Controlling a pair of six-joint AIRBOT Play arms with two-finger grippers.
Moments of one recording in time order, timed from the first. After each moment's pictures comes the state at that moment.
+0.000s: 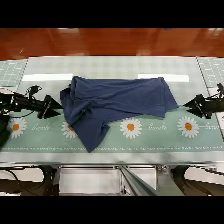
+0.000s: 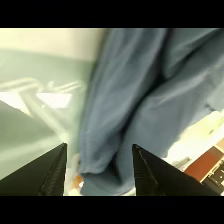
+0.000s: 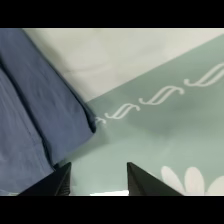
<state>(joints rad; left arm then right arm) 0.40 -1.59 0.95 0.80 -1.33 -1.28 -0.64 -1.43 0.94 -0.92 1.17 1.26</state>
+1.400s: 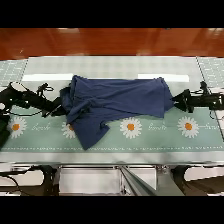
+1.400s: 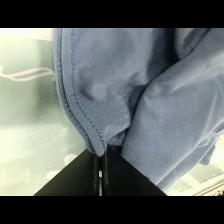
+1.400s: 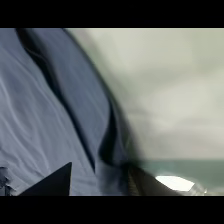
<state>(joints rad) 0.22 -1.51 0.94 0.96 -1.23 -1.40 -0.52 -1.66 1.02 -0.69 1.17 1.19</state>
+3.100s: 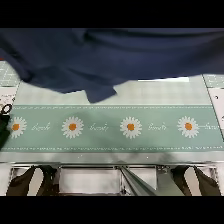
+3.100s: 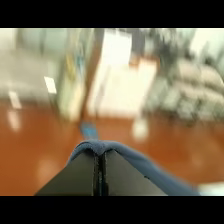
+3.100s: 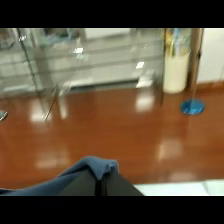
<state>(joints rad) 0.47 -0.62 1.50 0.49 -0.95 -1.19 -0.64 -0.65 1.69 -0.85 1.19 1.35</state>
